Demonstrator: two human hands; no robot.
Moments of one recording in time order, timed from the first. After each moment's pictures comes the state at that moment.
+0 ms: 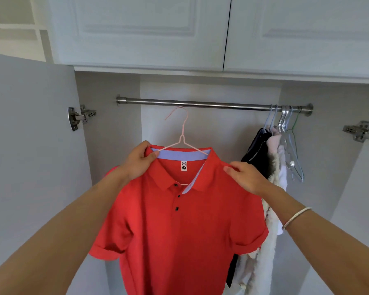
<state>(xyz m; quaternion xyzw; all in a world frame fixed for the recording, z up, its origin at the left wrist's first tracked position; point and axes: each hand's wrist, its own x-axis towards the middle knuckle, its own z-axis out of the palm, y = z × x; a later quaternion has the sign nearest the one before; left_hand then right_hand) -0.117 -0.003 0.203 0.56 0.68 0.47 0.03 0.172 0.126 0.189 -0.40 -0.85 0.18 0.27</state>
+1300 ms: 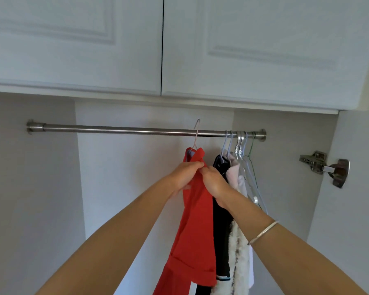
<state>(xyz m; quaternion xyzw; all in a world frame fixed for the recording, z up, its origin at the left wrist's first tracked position) 0.056 0.209 0.256 0.55 0.52 0.48 0.43 0.161 0.226 0.245 -0.45 -0.65 0.45 0.41</state>
